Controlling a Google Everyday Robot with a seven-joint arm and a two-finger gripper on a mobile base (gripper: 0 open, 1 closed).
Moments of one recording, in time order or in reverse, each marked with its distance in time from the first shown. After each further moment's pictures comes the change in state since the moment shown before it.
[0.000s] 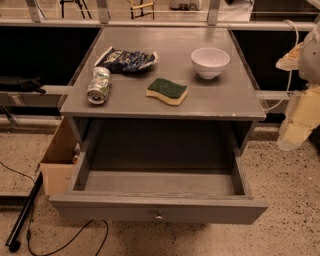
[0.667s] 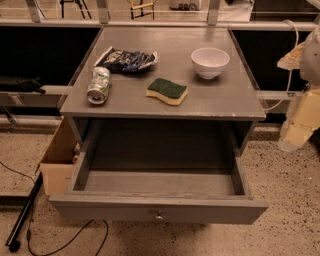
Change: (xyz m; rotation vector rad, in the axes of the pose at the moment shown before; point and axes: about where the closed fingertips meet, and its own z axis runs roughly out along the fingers) arm -0.002 0.001 -0.001 0.018 0.004 -0.012
